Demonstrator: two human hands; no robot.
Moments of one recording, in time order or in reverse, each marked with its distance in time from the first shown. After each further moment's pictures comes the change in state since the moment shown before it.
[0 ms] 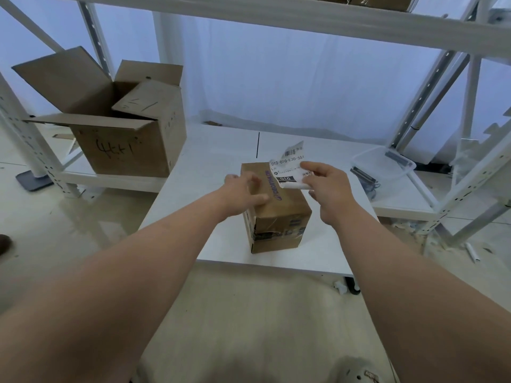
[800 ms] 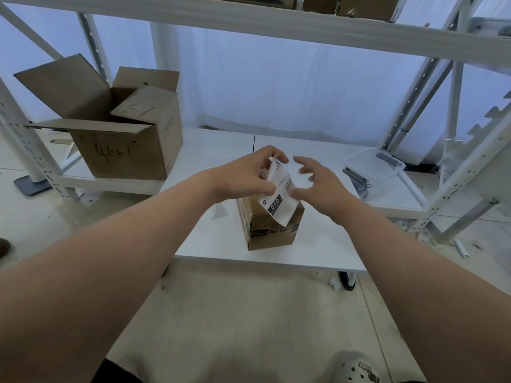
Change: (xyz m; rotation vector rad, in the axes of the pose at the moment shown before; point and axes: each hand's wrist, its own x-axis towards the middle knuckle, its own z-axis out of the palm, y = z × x) left_hand -0.037 0.050 -0.028 -0.137 -0.260 0.371; right_hand -0.022 -0.015 -0.019 -0.692 -0.201 -0.232
